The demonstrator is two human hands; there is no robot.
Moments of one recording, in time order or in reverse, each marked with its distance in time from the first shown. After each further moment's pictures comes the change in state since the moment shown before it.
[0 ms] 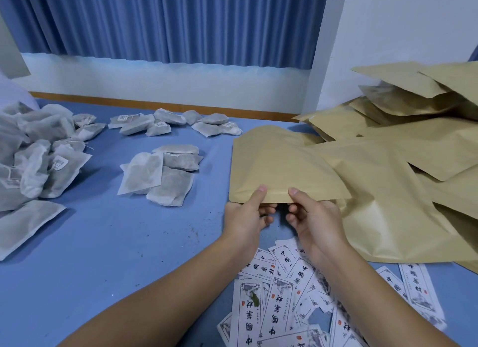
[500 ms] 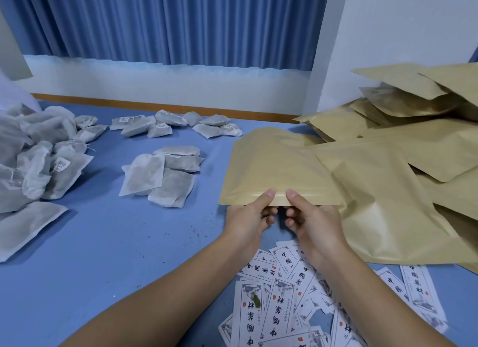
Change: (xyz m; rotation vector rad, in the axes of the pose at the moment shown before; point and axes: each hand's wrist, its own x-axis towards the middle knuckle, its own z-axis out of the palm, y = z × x) left_hand 0.000 0.002 -0.004 -0.004 -0.109 -0.061; right_hand -0.007 0.002 0.000 -0.069 -0.031 -0.003
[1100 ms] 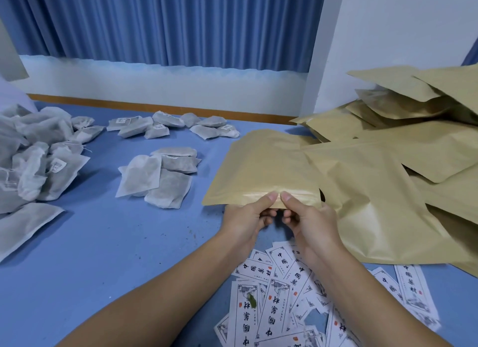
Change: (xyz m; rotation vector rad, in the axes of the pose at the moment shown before) left_hand 0.003 0.002 0.000 0.080 -0.030 -0.028; right_hand -0.003 -0.002 0.004 -0.027 0.050 -0.032
